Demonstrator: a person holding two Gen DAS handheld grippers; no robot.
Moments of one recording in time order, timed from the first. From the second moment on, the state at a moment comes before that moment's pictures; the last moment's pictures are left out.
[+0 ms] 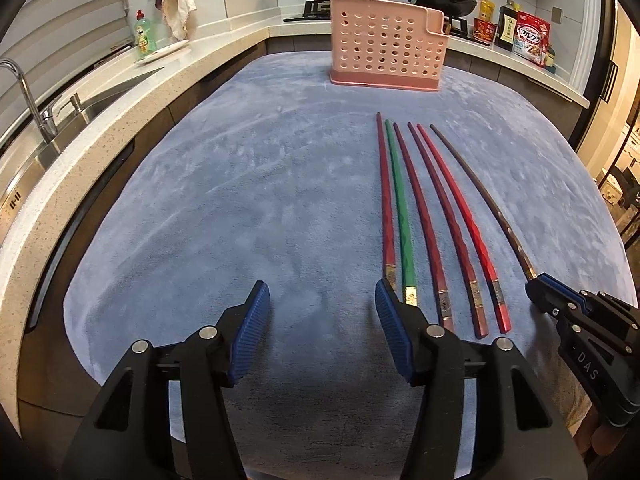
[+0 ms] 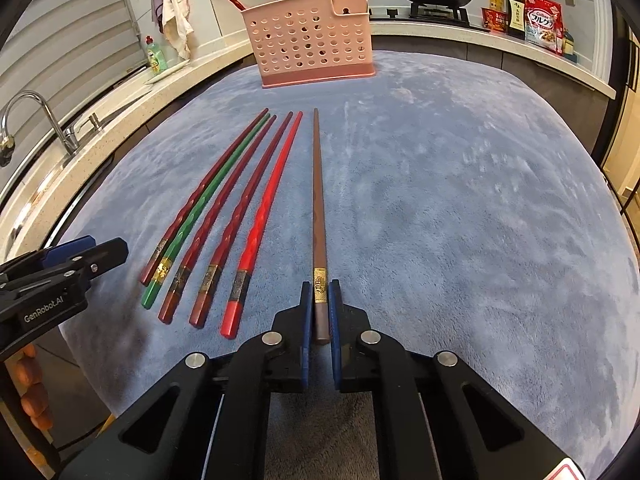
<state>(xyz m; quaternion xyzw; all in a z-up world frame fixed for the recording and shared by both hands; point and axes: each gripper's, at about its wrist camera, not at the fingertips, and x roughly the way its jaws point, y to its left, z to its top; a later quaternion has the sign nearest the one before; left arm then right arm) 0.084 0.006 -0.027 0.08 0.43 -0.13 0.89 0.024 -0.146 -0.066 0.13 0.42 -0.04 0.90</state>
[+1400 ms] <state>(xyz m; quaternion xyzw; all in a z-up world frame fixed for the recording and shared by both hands) 0.097 0.002 -0.045 0.06 0.45 -0.14 0.88 0.018 -0.148 -0.068 0.14 0.41 -0.03 0.90</state>
